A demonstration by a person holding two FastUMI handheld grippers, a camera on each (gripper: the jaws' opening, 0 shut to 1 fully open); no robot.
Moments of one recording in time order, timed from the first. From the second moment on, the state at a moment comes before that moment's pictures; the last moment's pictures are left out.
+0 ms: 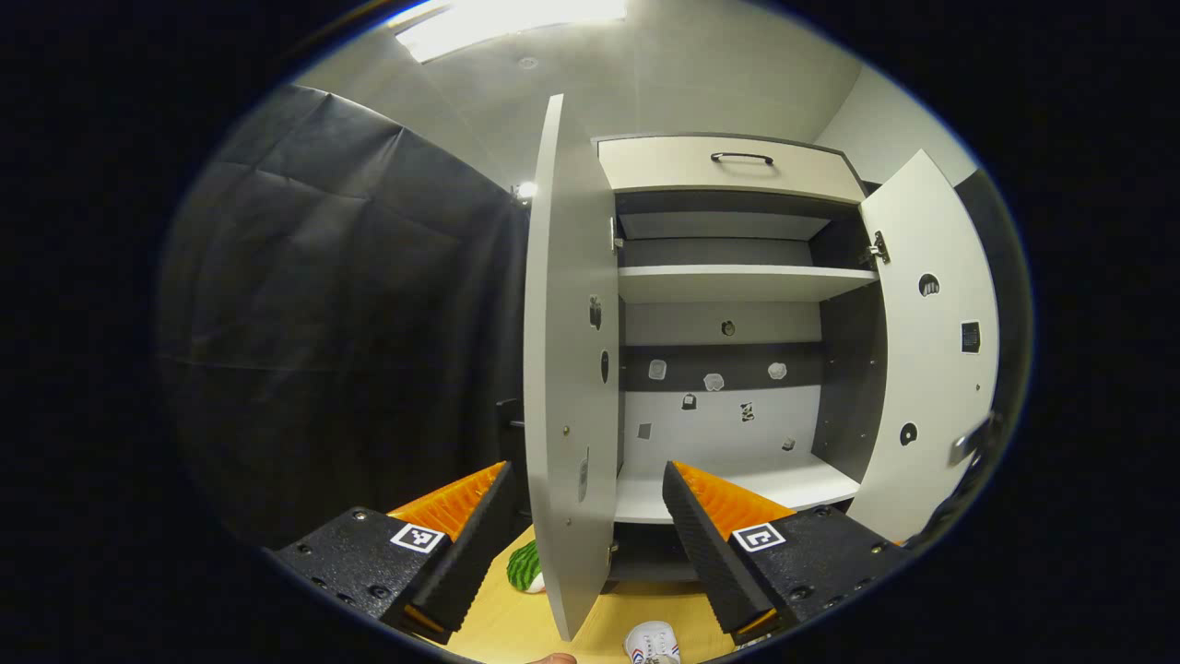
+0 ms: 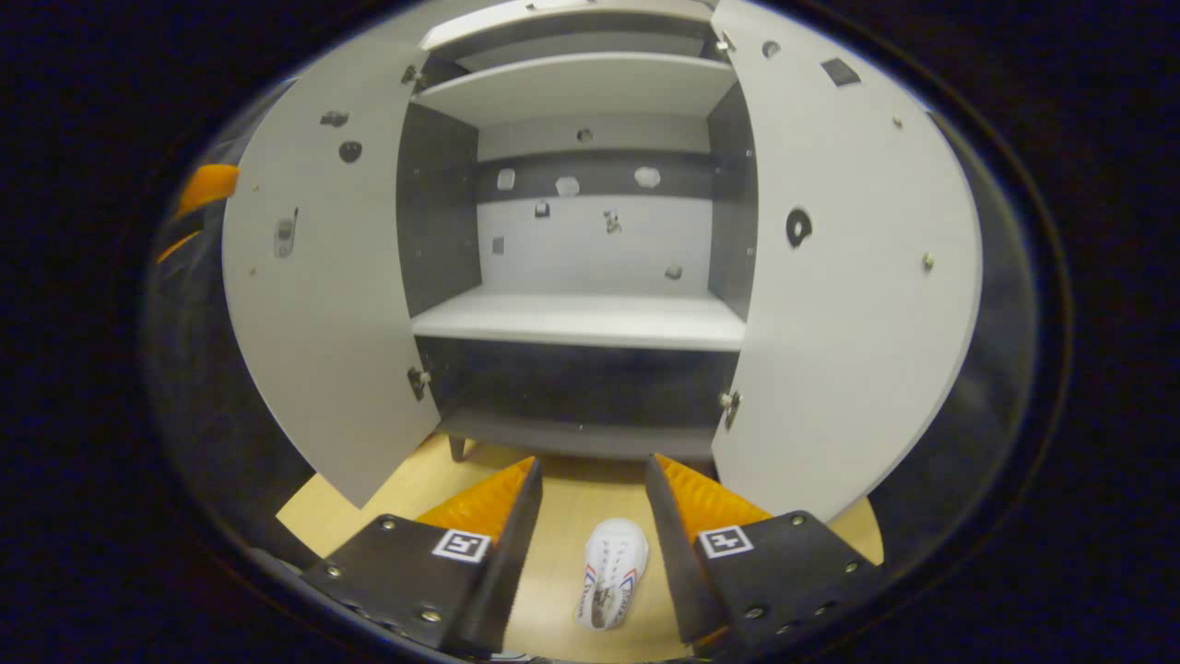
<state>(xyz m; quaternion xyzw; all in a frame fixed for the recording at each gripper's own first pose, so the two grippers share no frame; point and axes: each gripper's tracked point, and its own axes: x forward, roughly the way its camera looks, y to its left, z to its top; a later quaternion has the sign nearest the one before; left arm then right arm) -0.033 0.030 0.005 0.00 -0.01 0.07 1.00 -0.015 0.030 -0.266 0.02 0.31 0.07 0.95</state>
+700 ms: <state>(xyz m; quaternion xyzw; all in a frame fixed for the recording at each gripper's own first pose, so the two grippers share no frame) -0.039 0.055 -0.008 0.00 0.01 0.10 0.99 -0.069 0.038 -0.476 -0.04 0.53 0.10 0.84</state>
